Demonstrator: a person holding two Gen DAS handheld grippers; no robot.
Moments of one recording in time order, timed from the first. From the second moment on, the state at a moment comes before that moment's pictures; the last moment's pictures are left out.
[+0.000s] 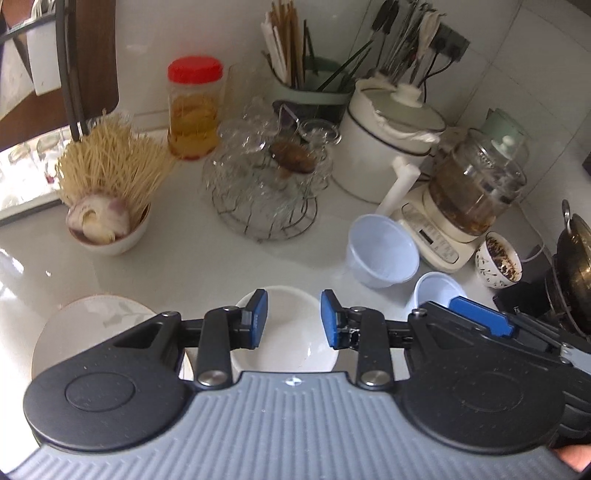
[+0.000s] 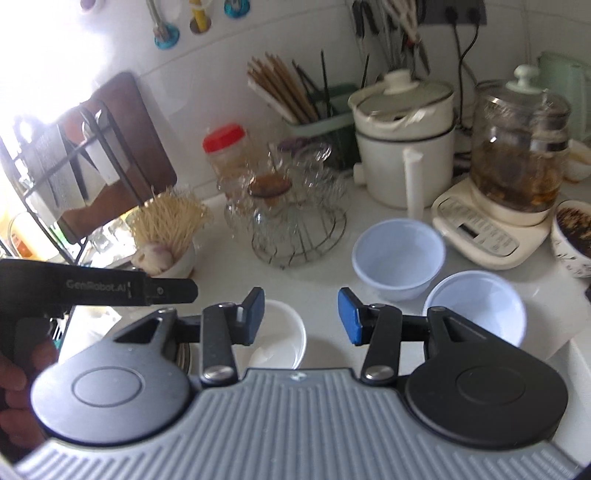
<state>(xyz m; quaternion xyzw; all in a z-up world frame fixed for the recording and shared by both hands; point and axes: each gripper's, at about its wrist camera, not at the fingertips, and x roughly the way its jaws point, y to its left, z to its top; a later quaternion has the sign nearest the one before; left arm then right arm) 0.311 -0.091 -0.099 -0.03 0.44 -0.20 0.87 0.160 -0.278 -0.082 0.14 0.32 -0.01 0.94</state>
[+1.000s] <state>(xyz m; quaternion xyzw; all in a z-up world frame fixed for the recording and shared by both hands) 0.285 -0.173 -0.100 0.00 0.44 -0.33 0.84 0.091 -0.330 -0.071 0.15 0.28 -0.16 0.93</state>
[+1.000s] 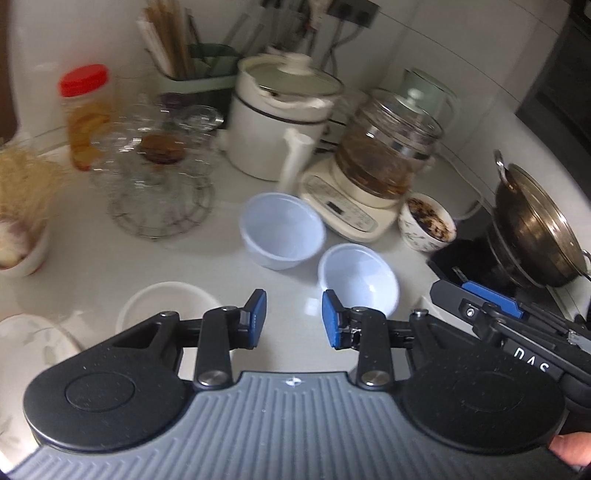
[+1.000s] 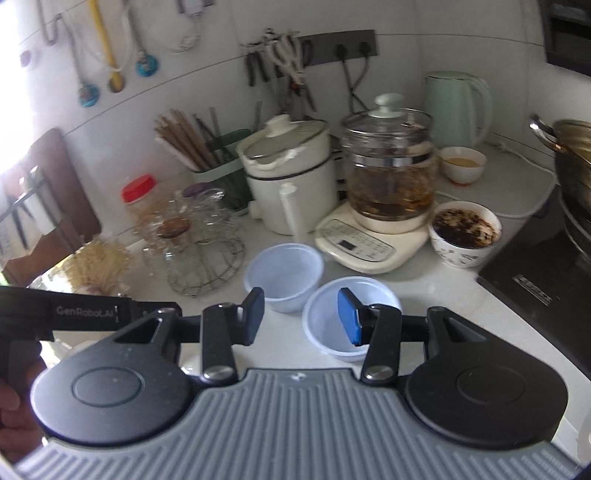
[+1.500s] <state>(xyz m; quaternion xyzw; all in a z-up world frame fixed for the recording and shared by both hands) 0.317 -0.246 -0.125 0.03 0.48 -0.37 0.80 0.096 -0.381 -0.094 0.20 0.31 -0.23 0.90</state>
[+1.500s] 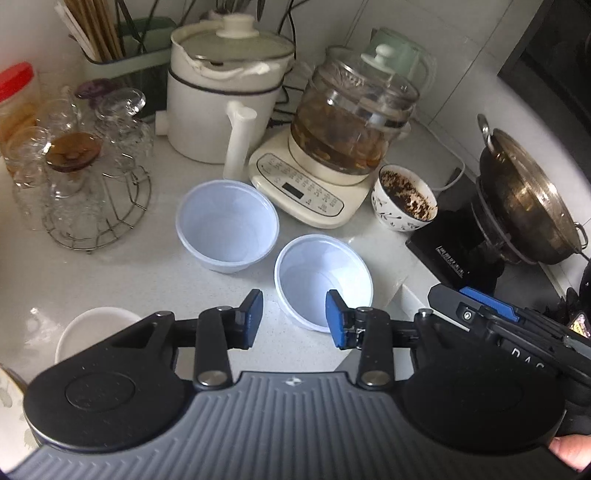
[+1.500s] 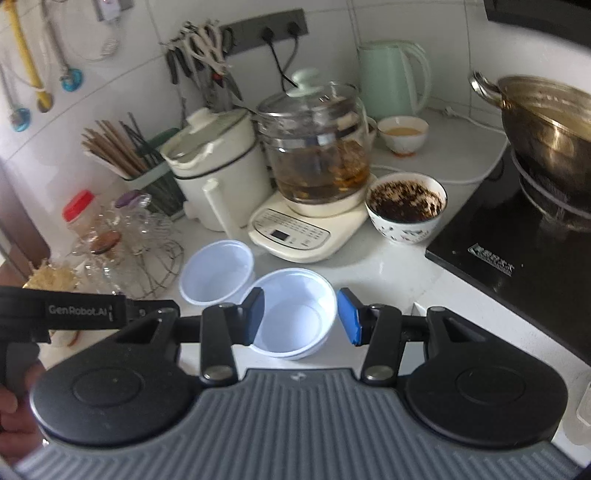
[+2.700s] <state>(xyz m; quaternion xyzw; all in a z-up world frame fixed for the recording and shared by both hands) 0.397 -0.312 -0.221 0.02 0.59 -0.33 0.74 0.181 -0.451 -0.193 0.30 0.44 -0.20 0.82</state>
